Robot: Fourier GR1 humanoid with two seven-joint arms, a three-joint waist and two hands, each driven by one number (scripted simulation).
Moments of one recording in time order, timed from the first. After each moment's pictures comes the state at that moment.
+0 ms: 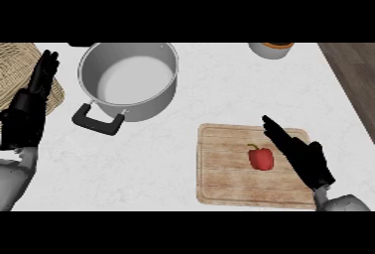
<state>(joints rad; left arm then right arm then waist) -0.28 0.57 -0.18 -1.56 0.05 0.38 0.12 -0.08 -0.42 0.33 -1.49 -0.24 0.05 0.15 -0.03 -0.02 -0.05</state>
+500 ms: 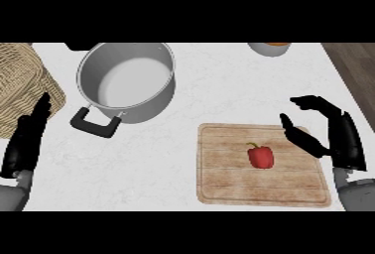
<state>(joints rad) -0.12 0.57 -0.16 -1.41 0.09 0.37 0.21 -0.16 -0.48 0.22 -1.58 0.20 -0.43 0.10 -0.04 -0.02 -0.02</state>
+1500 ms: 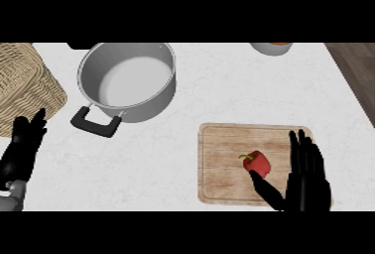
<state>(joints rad) -0.06 0.58 -0.14 -1.41 0.14 0.34 0.33 0.20 -0.14 0.37 -1.75 1.33 -0.52 0.57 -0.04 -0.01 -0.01</state>
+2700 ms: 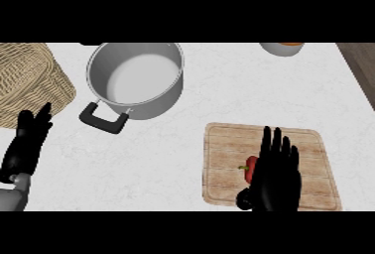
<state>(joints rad) -0.10 0.54 -0.10 -1.41 0.10 0.28 0.35 -0.01 -0.01 0.53 -1.84 1.38 0.18 1.11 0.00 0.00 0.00</state>
